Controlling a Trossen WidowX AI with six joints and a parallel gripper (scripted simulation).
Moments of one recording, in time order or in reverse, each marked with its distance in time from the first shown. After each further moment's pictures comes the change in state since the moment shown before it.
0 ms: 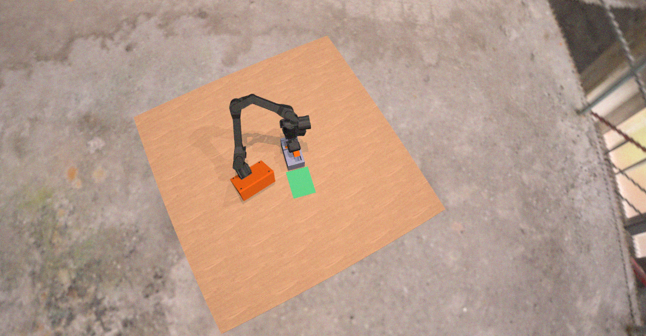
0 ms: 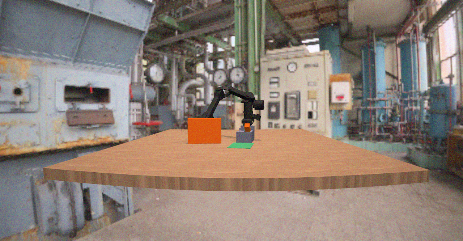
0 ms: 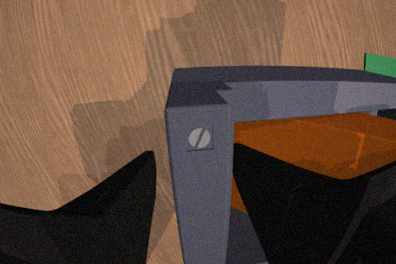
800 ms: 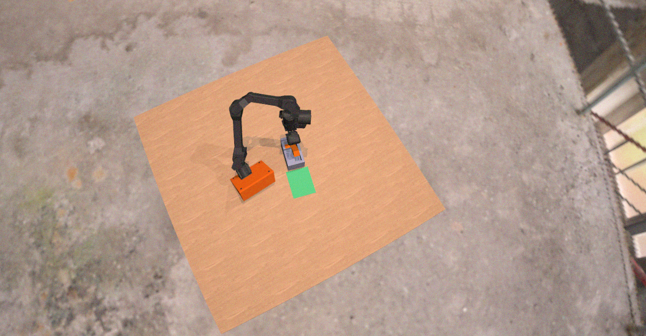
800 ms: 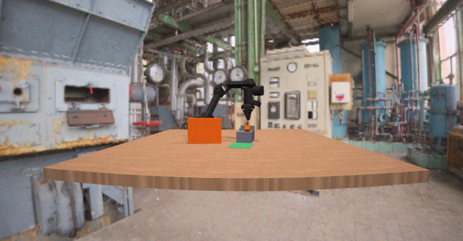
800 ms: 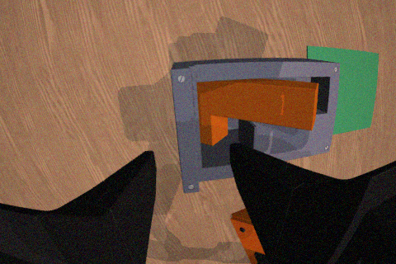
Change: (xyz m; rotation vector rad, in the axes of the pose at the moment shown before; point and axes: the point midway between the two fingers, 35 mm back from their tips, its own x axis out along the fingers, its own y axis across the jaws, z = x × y) arm -0.089 -0.001 0.001 0.024 0.001 -0.006
